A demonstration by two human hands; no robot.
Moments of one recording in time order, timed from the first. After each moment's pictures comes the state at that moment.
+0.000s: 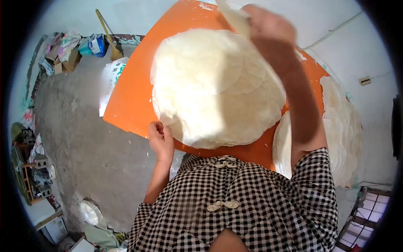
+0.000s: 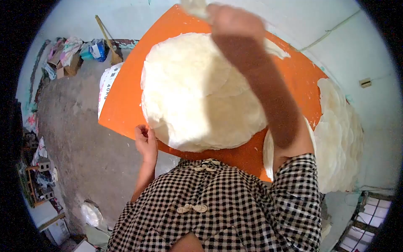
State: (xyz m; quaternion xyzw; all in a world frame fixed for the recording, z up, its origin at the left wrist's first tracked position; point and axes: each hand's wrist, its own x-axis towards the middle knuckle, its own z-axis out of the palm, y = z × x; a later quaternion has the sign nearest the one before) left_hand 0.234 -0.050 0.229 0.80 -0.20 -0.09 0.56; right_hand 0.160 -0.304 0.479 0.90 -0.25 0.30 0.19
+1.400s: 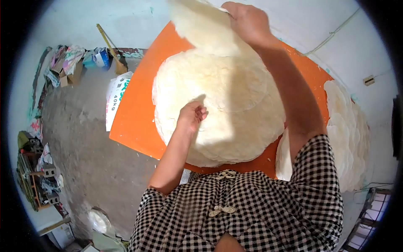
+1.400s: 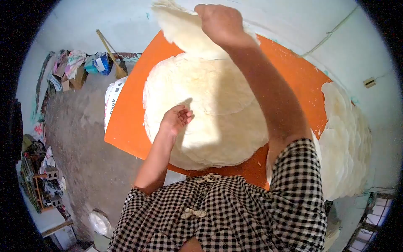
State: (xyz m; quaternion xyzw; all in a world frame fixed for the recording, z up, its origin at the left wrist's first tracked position) left_hand 0.262 -0.188 0.253 0.46 0.05 -0.57 0.68; right_hand 0.201 -0.369 0.489 0.93 -0.26 0.25 0.07
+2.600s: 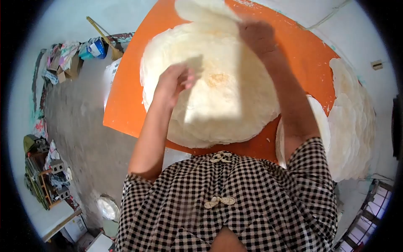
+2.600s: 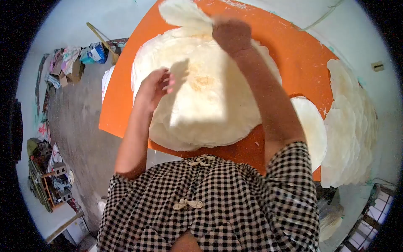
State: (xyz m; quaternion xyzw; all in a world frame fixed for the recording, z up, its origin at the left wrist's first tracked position) left_hand 0.283 -0.174 0.322 0.55 -0.14 -0.53 0.63; right_hand 0.142 -0.366 0.398 0.90 -0.37 0.15 0.18
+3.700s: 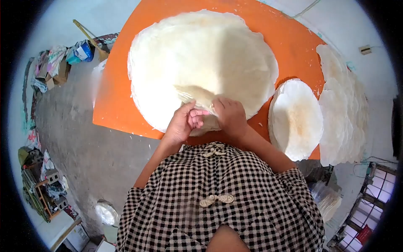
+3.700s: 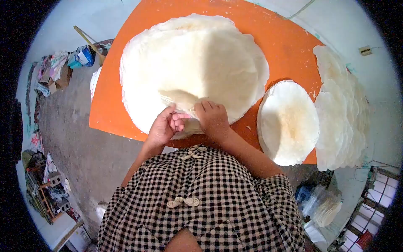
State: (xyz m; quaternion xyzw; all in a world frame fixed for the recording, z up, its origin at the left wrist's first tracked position) left_hand 0.202 -0.110 0.255 0.43 -0.03 -0.71 0.56; right_hand 0.038 -0.202 0.264 0.94 -0.30 0.05 -0.17
